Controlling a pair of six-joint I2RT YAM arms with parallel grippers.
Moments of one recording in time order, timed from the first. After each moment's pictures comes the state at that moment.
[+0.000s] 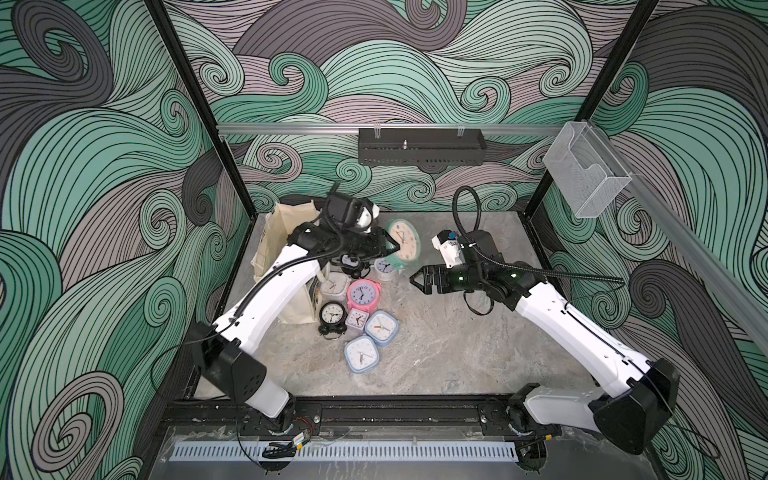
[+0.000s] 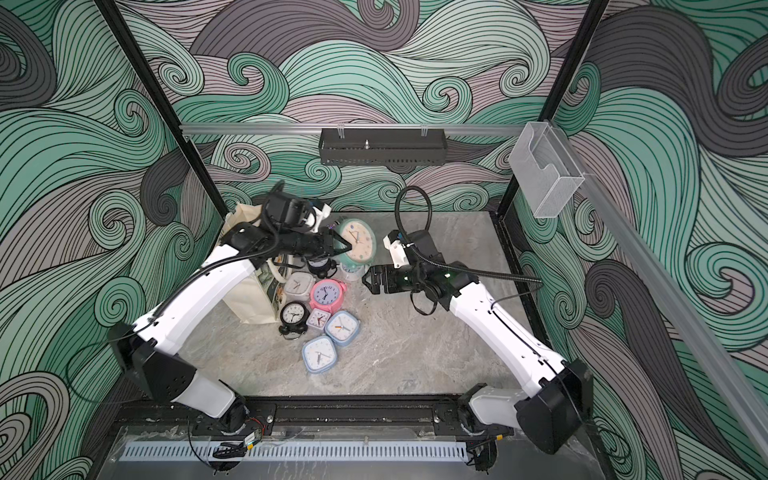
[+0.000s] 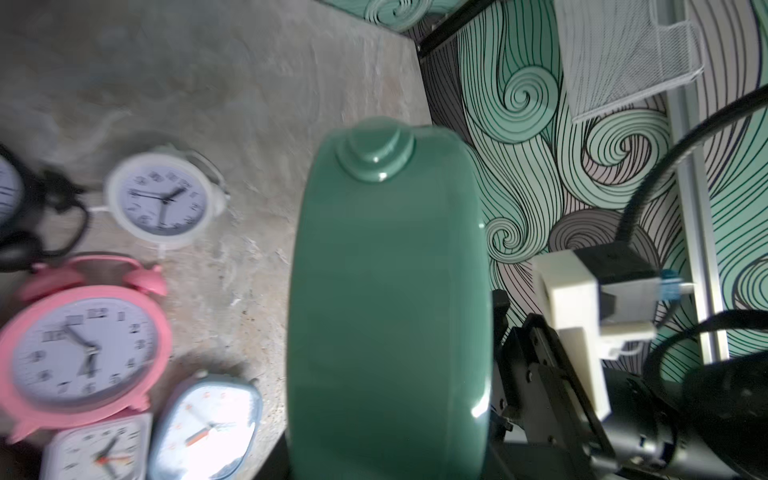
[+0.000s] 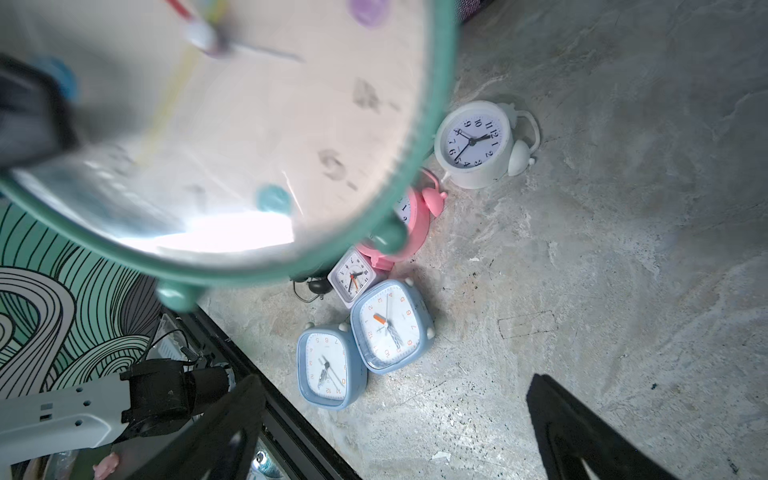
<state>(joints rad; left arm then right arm) -0.49 1.49 1.66 -0.85 0.40 -0.60 0.58 1.28 1.21 -0.69 -0.30 0.38</state>
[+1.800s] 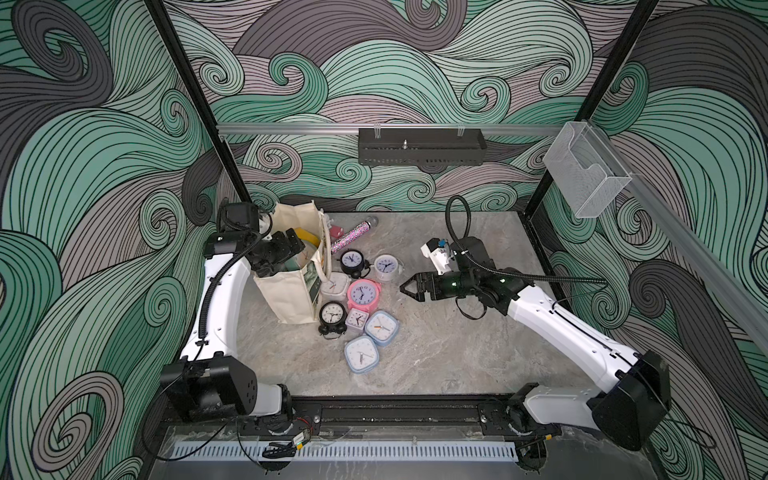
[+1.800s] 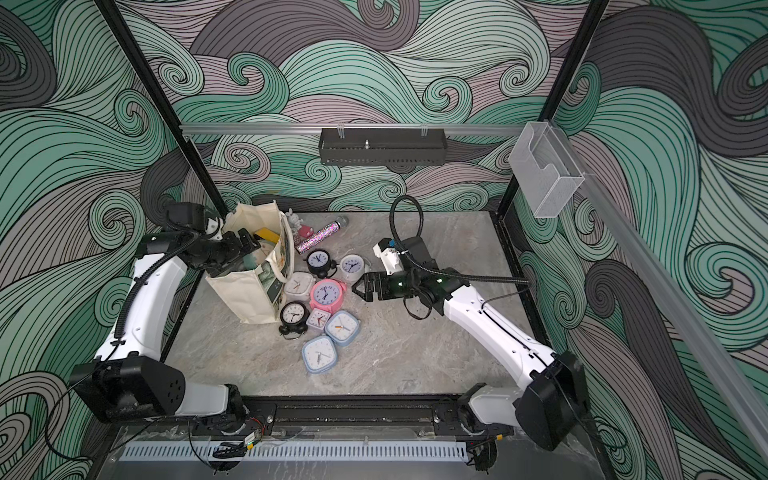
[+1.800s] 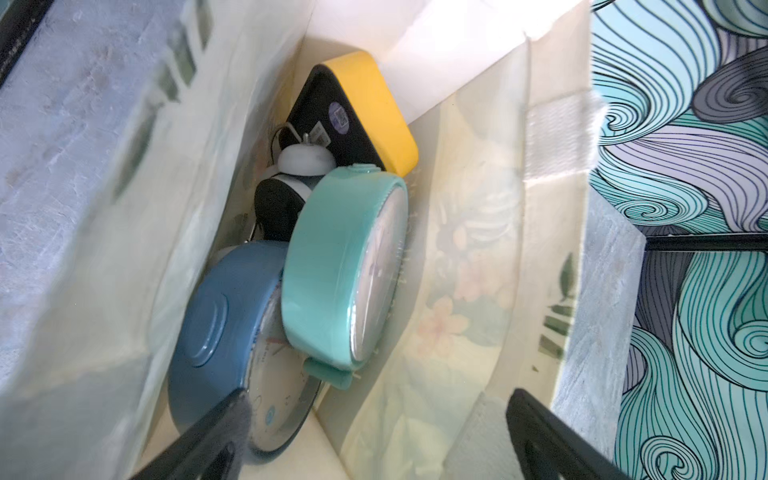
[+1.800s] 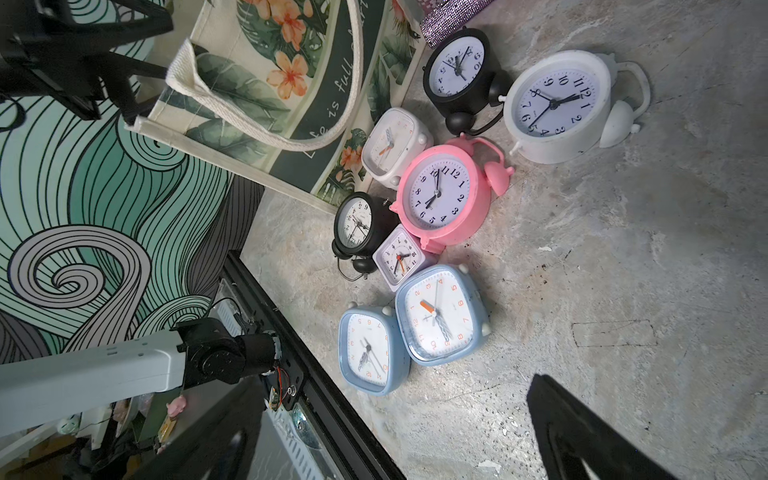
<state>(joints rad) 0.15 1.39 1.49 -1.05 0.29 -0.43 0.60 1.31 1.12 -0.56 -0.45 0.42</state>
